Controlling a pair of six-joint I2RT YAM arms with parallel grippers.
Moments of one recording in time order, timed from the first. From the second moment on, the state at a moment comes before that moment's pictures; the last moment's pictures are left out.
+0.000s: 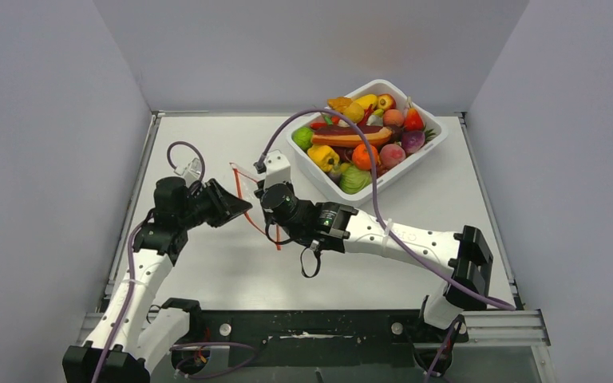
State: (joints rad) left arm -0.13 0.90 0.73 -0.38 0.53 -0.80; right arm 1.19 1.62 1.43 -0.32 0.59 0.39
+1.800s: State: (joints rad) left arm -0.16 0.88 1.03 -0.85 0.26 -0.53; right arm 0.98 1.39 1.24 -0.38 0.43 0.51
